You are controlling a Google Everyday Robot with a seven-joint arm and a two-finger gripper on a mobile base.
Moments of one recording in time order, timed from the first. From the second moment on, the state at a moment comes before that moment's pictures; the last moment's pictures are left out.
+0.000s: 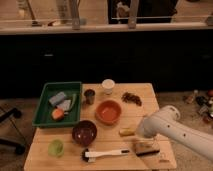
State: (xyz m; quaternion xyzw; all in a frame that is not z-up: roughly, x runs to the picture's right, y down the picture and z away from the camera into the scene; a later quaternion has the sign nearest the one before) arm 0.185 0.243 0.785 -0.25 -0.07 0.17 0.95
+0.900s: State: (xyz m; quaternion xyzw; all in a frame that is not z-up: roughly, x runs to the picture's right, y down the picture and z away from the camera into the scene) arm 0.194 0.242 0.809 -0.27 -0.07 0.17 0.95
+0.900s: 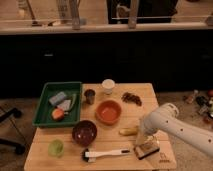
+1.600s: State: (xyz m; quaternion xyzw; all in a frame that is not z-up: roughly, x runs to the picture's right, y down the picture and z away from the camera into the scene) arm 0.184 0.247 0.833 -0.31 -0.10 0.16 0.93
